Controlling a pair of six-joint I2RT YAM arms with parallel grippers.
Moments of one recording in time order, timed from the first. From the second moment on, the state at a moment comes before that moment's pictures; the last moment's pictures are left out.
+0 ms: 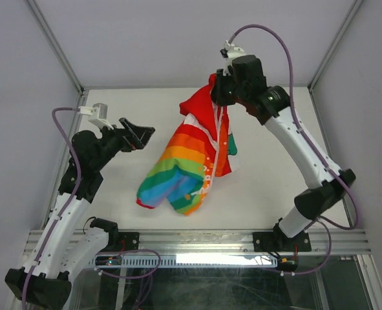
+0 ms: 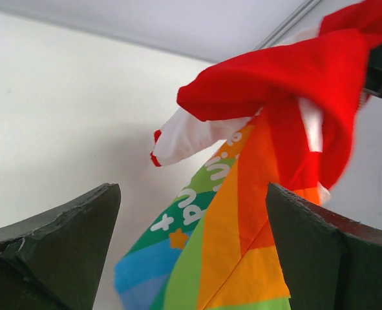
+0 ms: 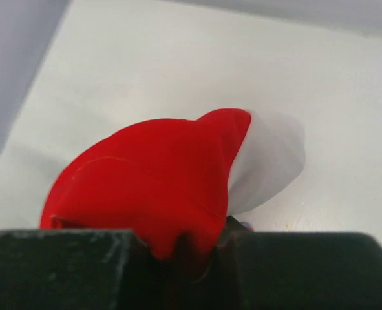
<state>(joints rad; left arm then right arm) -0.25 0.74 0.82 -0.12 0.27 -0.61 0.61 1.55 1.89 -0.74 0.03 0.27</state>
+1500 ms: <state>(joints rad) -0.80 1.92 1.24 -0.09 -0.07 -0.40 0.23 1.50 0.83 -0.24 -0.10 0.34</state>
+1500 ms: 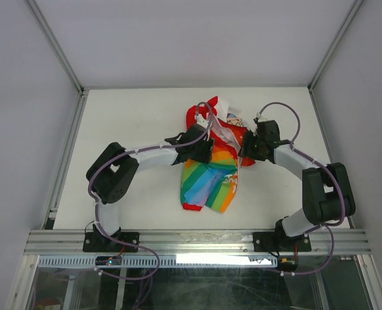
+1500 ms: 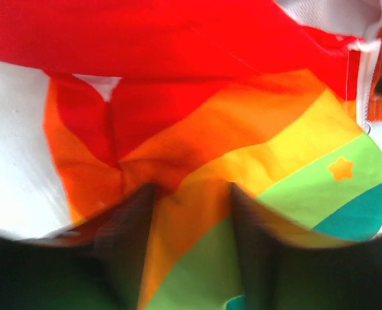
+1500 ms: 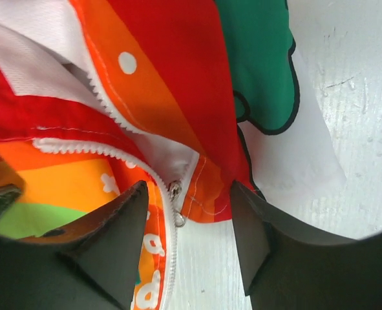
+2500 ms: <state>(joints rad) 0.05 1.52 0.99 -0.06 0.06 -0.55 0.32 1.36 0.86 -0.39 -0.30 0.33</state>
